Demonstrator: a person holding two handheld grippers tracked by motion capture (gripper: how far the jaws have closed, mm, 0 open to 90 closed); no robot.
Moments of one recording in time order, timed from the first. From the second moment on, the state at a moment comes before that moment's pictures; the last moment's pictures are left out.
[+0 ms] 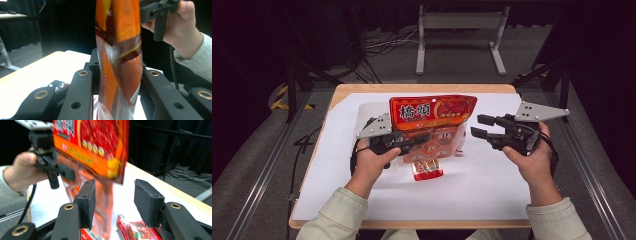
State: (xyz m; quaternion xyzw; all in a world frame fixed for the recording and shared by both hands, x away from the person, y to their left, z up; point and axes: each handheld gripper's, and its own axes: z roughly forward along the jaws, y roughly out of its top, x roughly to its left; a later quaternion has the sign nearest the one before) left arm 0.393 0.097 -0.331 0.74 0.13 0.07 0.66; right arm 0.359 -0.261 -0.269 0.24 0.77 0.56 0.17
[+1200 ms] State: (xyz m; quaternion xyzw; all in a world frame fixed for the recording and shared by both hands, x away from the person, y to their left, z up) left arm 0.435 0.115 -0.296 0.72 0.16 0.13 0.66; right arm 0.371 -0.303 -0.326 0.32 0.76 0.54 0.18
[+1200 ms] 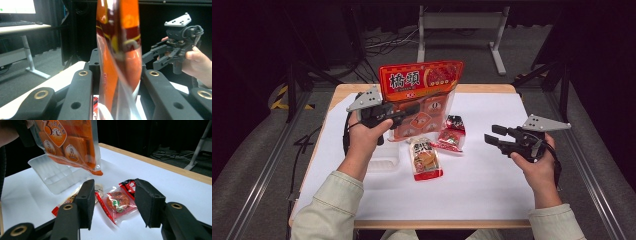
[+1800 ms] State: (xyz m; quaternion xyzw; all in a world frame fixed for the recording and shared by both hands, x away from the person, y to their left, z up) left arm 0.464 0.138 -0.295 0.71 0.21 0.18 0.65; right arm 0.372 -0.306 -0.329 0.34 0.76 0.52 0.20
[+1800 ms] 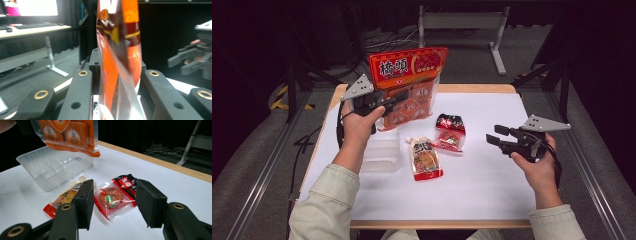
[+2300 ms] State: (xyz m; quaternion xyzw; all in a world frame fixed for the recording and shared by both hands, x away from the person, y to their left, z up) left arm 0.478 0.161 -0.301 0.69 0.24 0.22 0.65; right arm 0.373 -0.309 -0.329 0.35 0.76 0.52 0.19
